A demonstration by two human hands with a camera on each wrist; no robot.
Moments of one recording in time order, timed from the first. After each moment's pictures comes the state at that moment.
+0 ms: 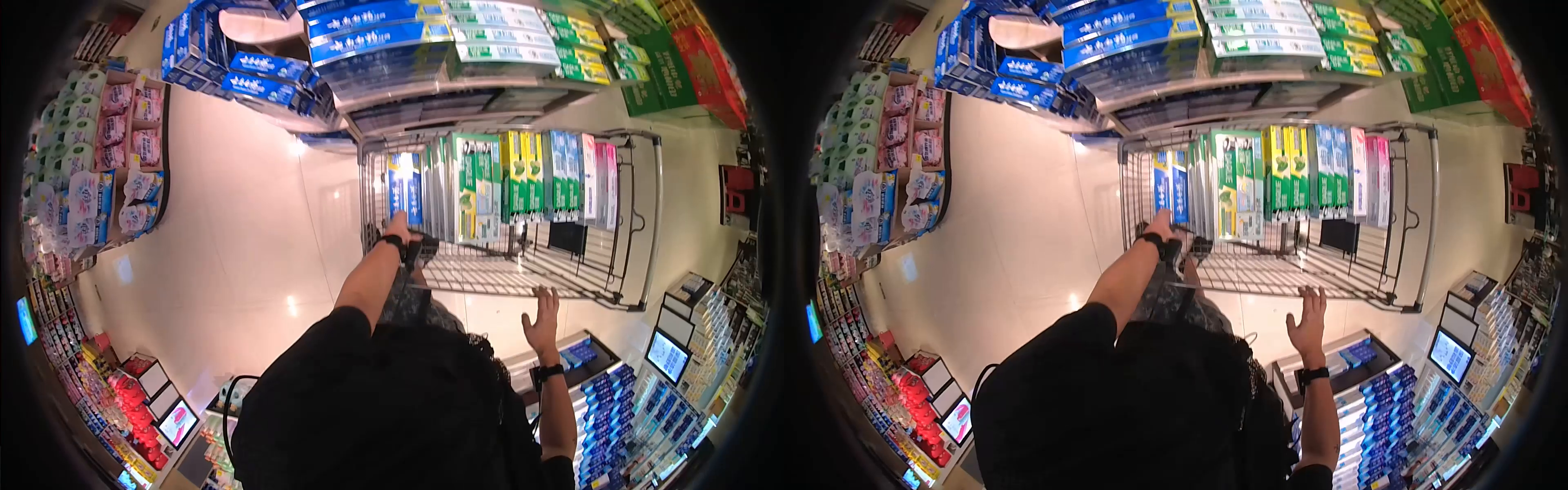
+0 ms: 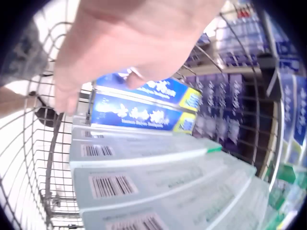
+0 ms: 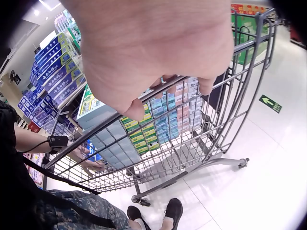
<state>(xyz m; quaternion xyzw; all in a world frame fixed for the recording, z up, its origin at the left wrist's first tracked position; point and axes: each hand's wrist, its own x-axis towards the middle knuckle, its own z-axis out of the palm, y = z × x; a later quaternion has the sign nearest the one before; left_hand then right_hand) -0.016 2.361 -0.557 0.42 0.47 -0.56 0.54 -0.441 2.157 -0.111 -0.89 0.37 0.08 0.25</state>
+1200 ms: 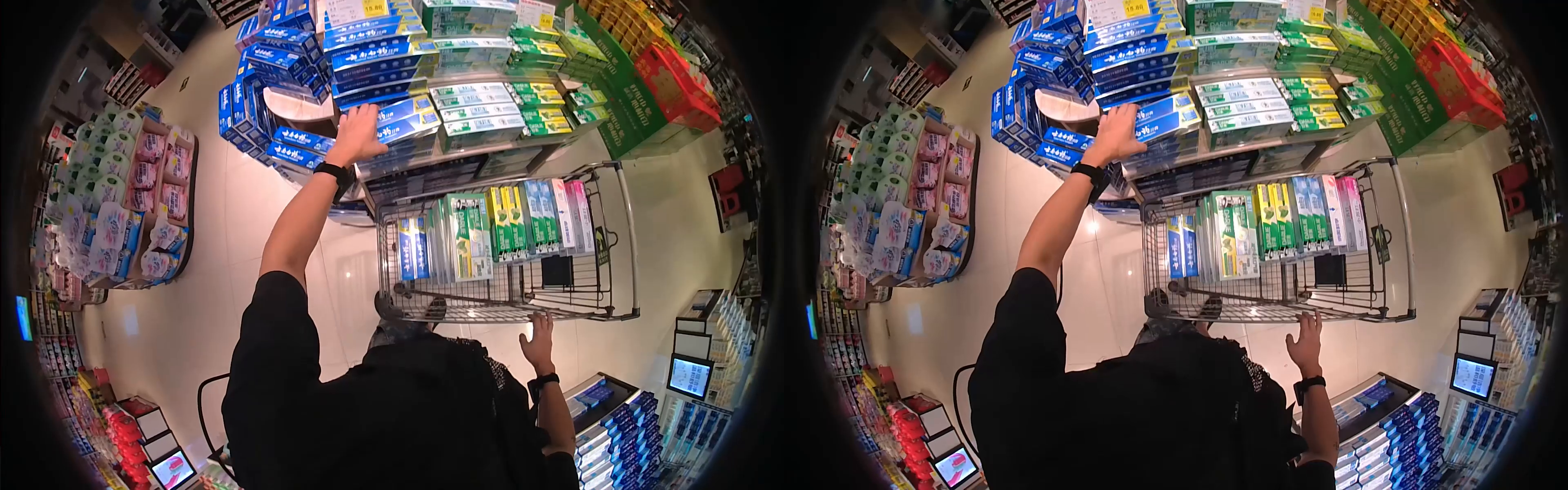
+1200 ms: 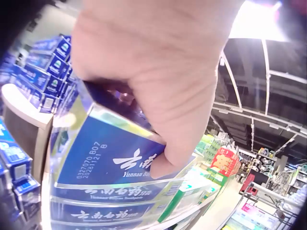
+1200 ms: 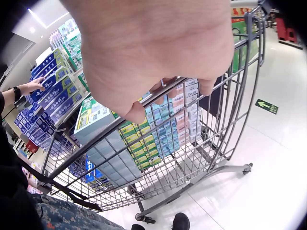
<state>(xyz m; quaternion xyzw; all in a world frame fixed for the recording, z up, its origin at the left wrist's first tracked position) 0.264 2.225 0.027 0.85 -0.52 0.05 0.09 -0.448 2.166 -0.146 -0.89 0.40 -0.02 0.23</state>
